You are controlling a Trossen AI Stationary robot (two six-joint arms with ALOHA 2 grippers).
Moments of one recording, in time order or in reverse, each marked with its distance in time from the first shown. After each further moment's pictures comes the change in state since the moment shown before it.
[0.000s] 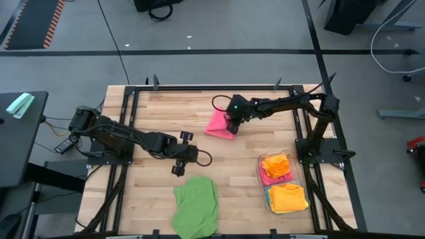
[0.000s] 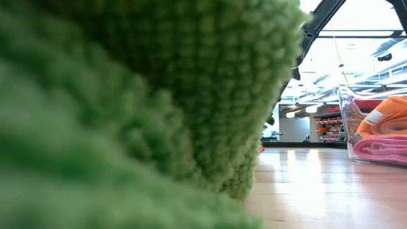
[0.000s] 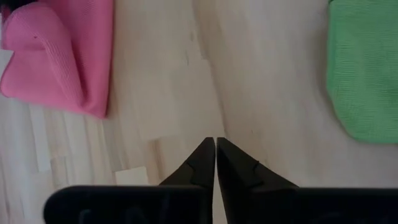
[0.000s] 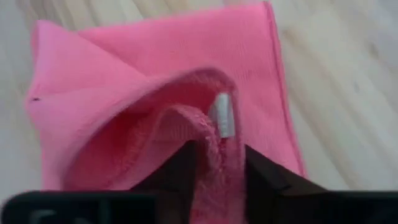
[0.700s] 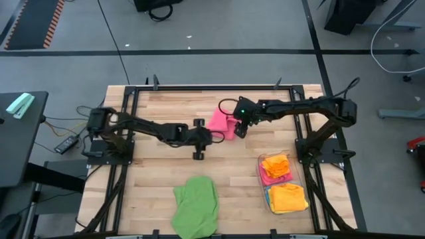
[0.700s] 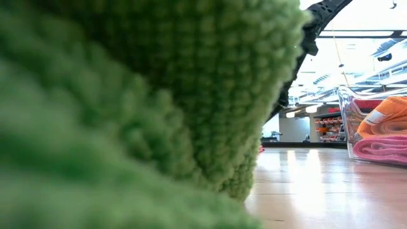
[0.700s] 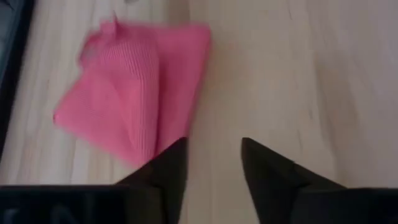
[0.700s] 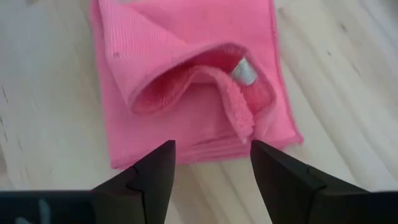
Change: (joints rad) left arm 0.205 0.186 -0.001 0.402 -0.002 0.071; right arm 0.082 -0.213 -0.026 -0.247 0.068 0.049
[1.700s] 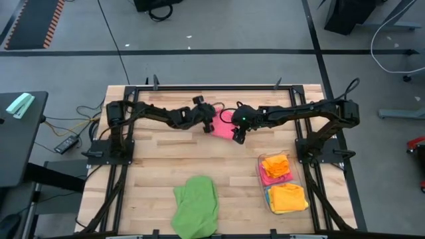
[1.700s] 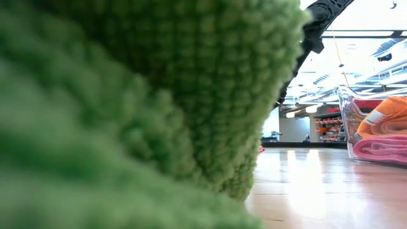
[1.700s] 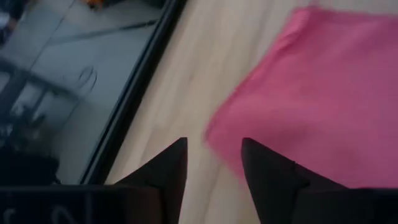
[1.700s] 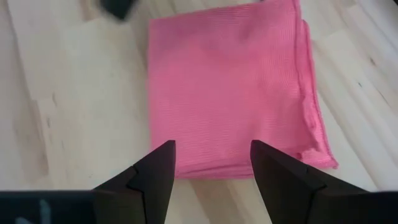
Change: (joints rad) left arm 0.276 0.208 0.008 0.451 -0.167 0.118; right arm 0.103 -0.029 -0.053 0.118 0.037 0.004
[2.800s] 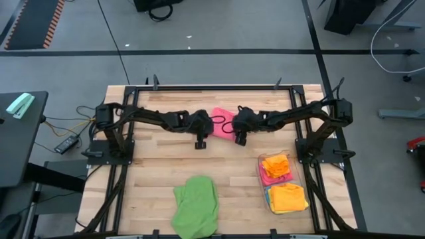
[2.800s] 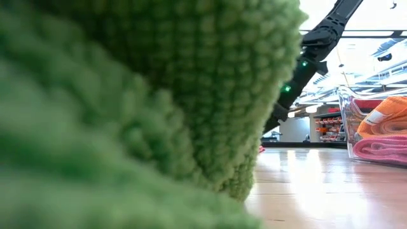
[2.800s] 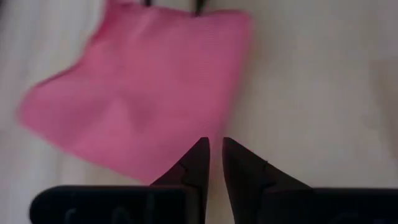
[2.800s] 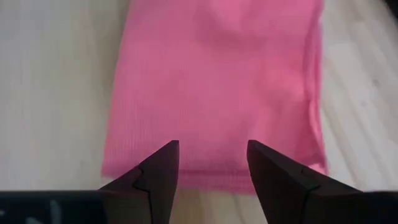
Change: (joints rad) left arm -0.077 -0.131 -0.002 -0.349 0.398 -0.060; right arm -0.017 0.079 -0.145 0.287 0.047 -0.227
